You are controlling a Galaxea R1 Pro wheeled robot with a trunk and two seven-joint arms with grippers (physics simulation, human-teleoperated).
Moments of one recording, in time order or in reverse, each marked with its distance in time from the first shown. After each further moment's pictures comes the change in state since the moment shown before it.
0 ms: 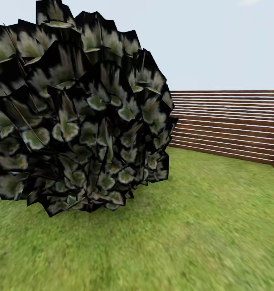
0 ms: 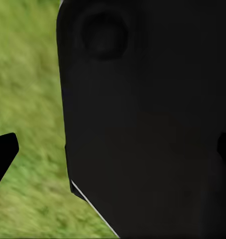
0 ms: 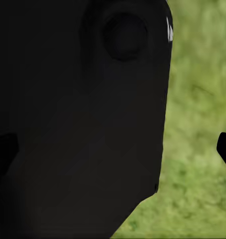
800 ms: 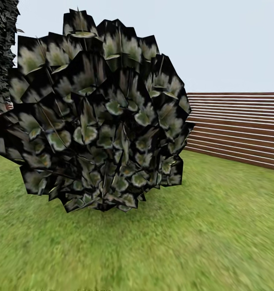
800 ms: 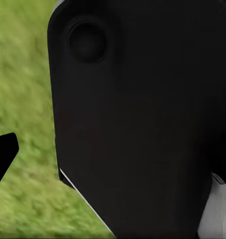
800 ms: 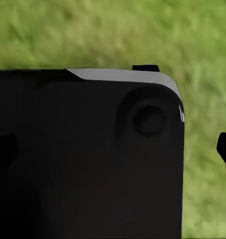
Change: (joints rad) left arm 0.002 -0.022 0.009 -0.019 0.011 0.006 -0.001; right arm -0.027 0.043 -0.007 -0.009 -0.011 -0.194 -0.005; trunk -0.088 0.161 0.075
